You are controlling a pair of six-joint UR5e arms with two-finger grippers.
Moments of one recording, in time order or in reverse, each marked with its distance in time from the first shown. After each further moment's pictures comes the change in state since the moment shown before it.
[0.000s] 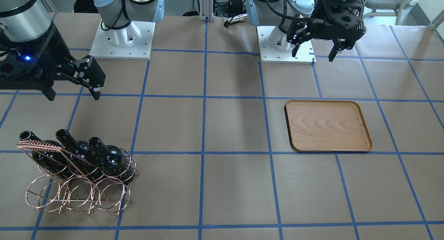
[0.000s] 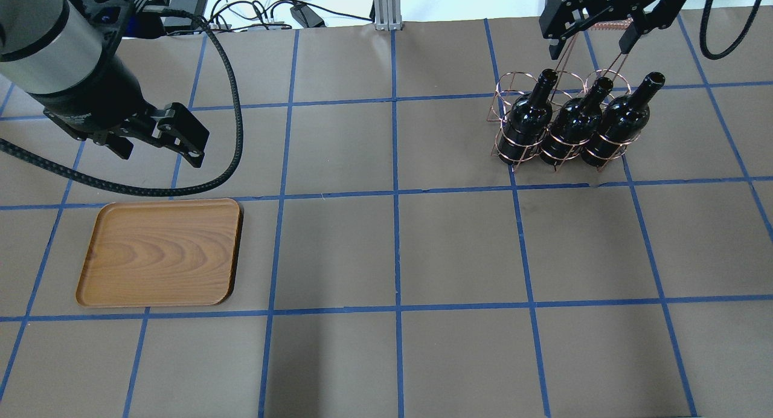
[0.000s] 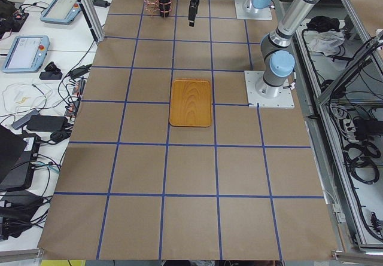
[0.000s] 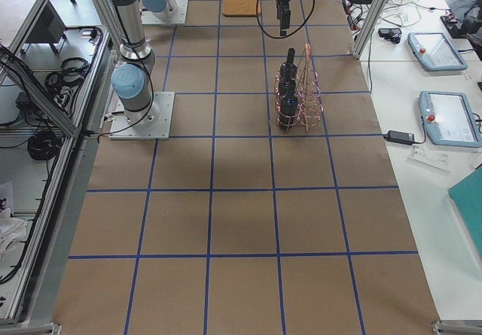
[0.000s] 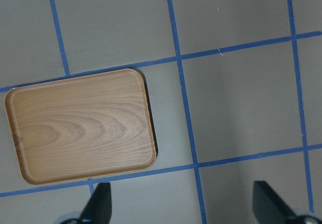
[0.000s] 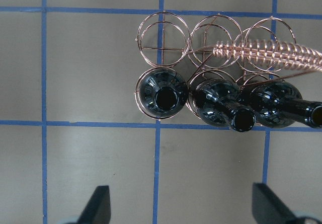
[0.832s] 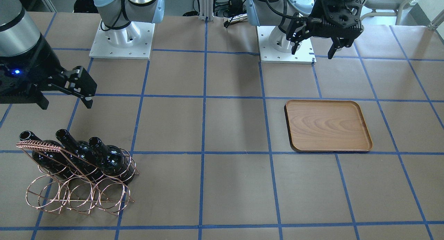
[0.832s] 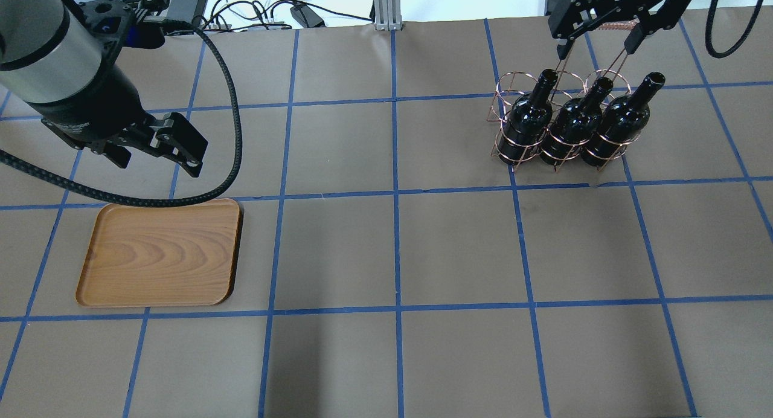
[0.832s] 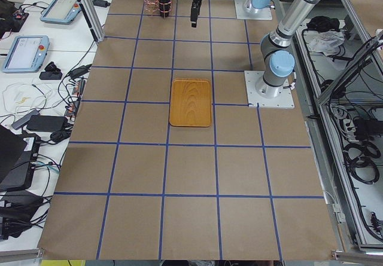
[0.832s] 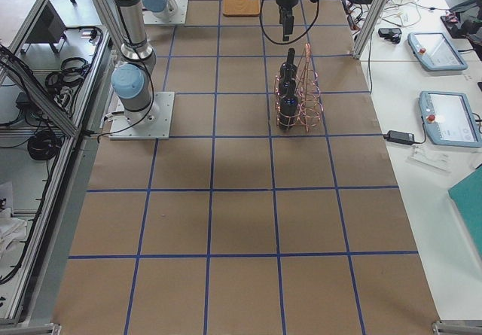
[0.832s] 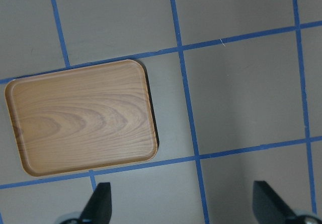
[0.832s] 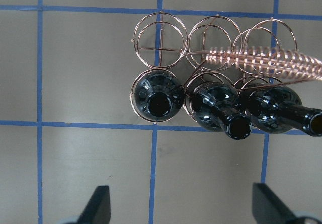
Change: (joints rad) left arm 0.000 0.014 -0.013 -0.018 0.008 0.005; right arm -0.059 0.044 -0.010 -0.006 0.020 -0.054
